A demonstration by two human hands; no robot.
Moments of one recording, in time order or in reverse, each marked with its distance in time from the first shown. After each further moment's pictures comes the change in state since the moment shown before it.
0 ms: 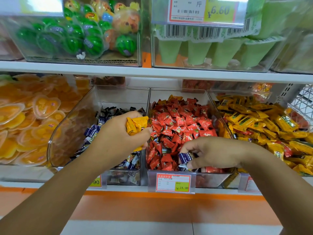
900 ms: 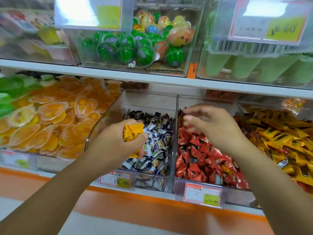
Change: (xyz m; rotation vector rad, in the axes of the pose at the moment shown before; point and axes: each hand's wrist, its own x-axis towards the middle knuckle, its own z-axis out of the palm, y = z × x) left_hand -0.023 -0.033 -0.052 -0.011 0.007 -0.117; right_hand 0.043 -0.076 -0.003 0.316 0.706 -0.333
